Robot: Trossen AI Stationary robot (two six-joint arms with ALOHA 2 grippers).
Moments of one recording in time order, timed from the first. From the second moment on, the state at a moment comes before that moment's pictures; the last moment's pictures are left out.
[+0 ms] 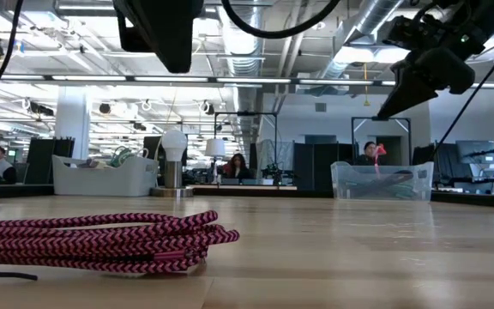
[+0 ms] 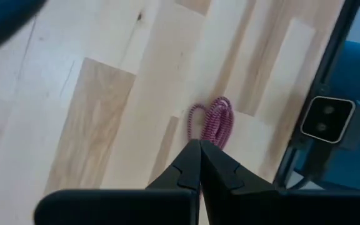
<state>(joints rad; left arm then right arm) -0.52 2.03 1.71 -0.93 -0.02 -0.79 0.12 0.94 0.62 -0.55 0.52 0.05</state>
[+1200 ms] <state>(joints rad) -0.56 2.03 1.43 -0.65 0.11 -0.90 0.12 0.94 0.62 -0.54 0.52 0.05</state>
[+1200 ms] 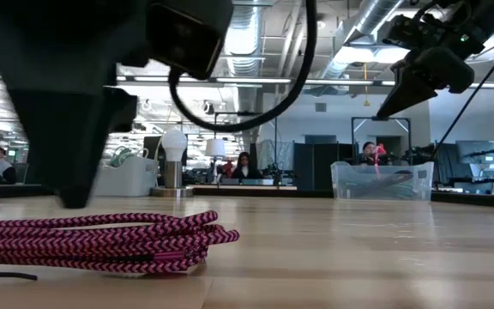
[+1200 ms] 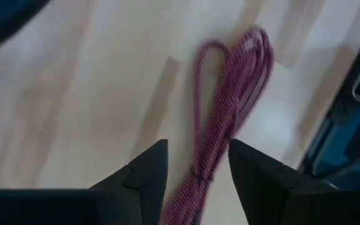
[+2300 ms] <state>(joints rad) -0.61 2.13 1.43 -0.61 -0.05 -0.92 0.12 0.94 0.62 -0.54 0.52 0.05</state>
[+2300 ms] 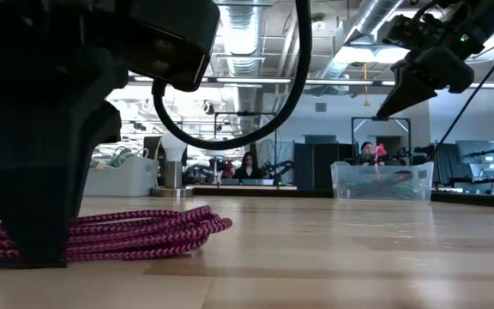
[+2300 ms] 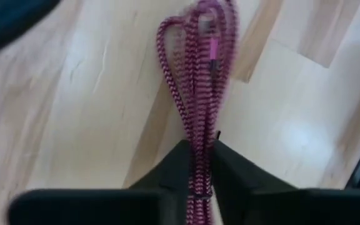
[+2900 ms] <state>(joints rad) -0.56 1.98 1.42 -0.64 -0.29 -0.84 0.12 0.94 0.62 -0.54 0.52 0.05</state>
